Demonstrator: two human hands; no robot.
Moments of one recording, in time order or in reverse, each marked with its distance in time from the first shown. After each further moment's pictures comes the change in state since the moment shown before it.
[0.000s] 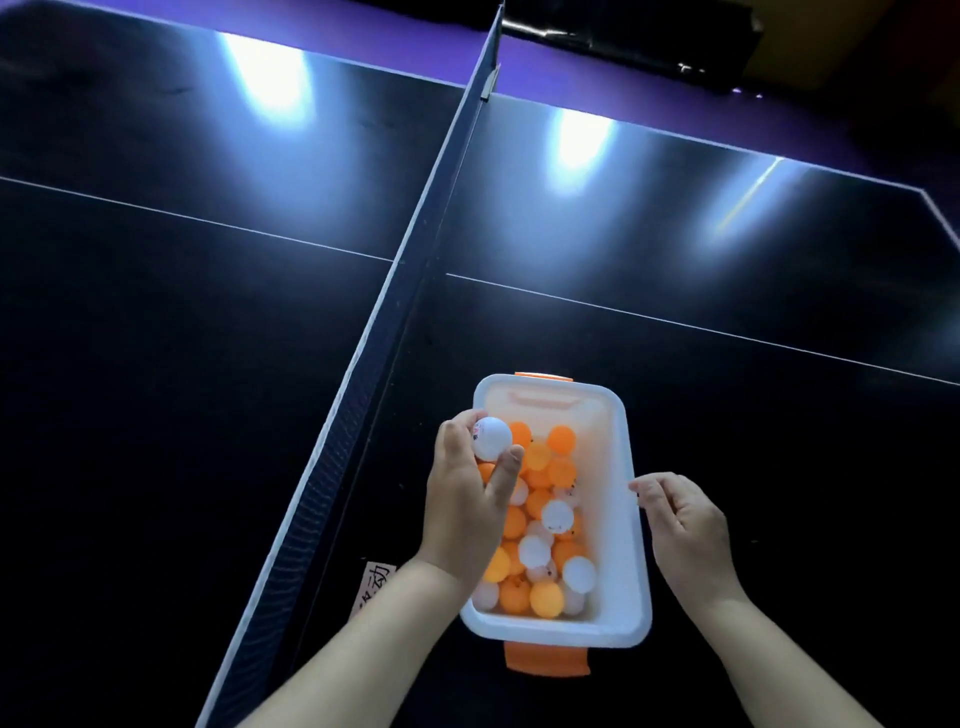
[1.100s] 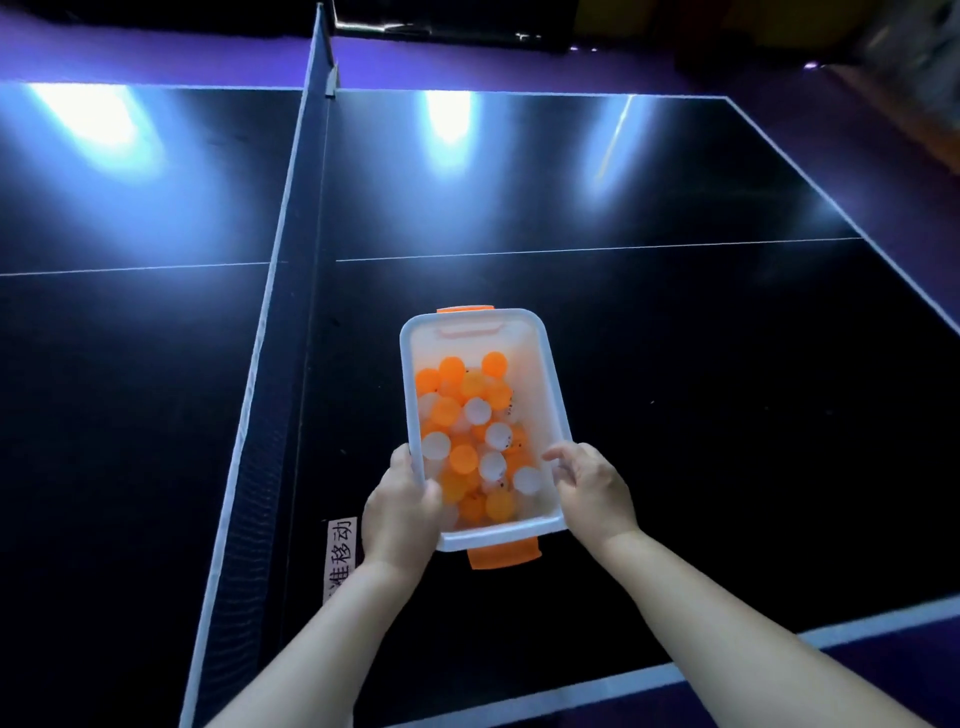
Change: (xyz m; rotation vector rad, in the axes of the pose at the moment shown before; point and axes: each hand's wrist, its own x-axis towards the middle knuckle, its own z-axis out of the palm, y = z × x) left_hand -0.088 -0.028 0.002 0.427 -0.250 -0.132; right_hand -0.109 0.034 0.007 -0.199 -0.023 0.142
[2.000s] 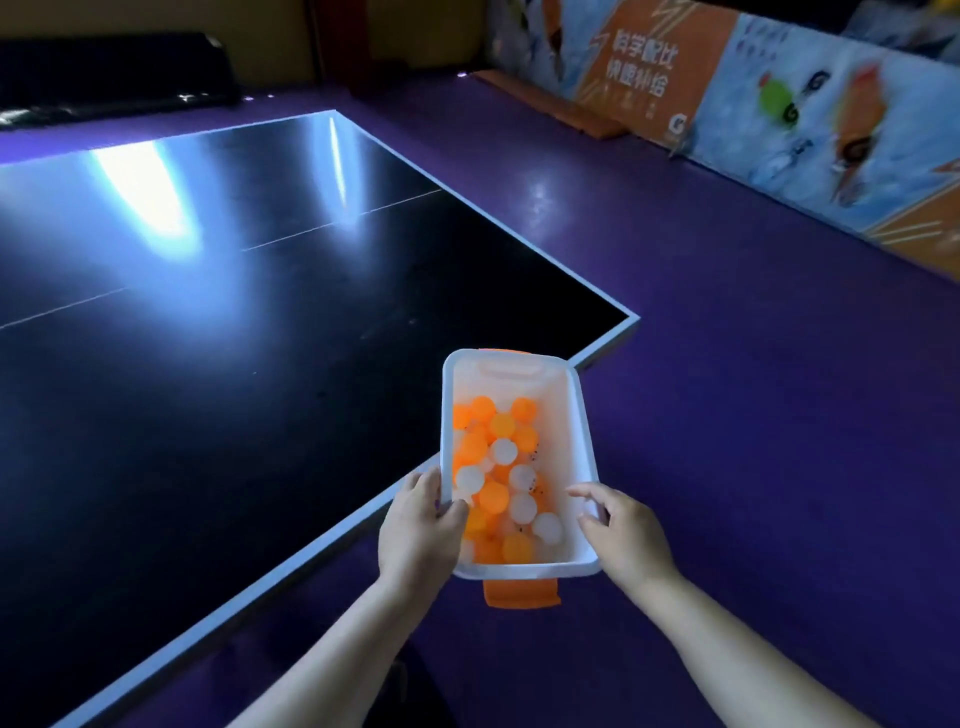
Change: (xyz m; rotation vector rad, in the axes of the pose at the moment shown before) left_hand -0.382 0.234 0.292 -0.051 -0.487 0.433; right_hand -0.363 0.388 -0.265 0.134 0.350 0.506
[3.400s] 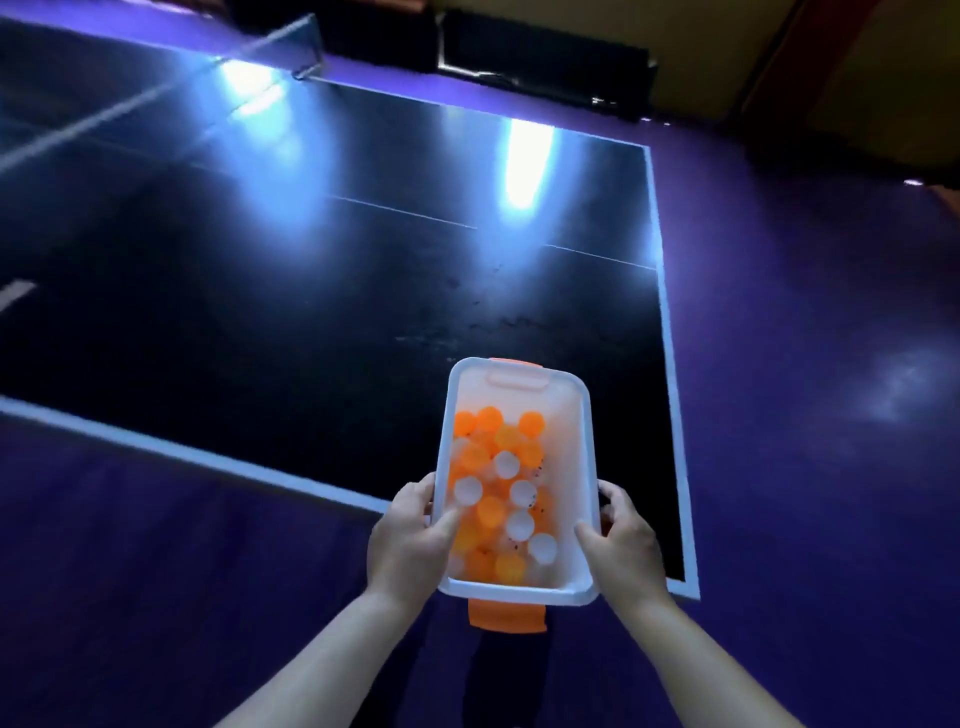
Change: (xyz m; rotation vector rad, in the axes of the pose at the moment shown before) left_hand 0.233 0.192 0.252 -0.254 0.727 -0.478; right_hand 0.470 0.049 -0.136 0.001 -0.557 -0.494
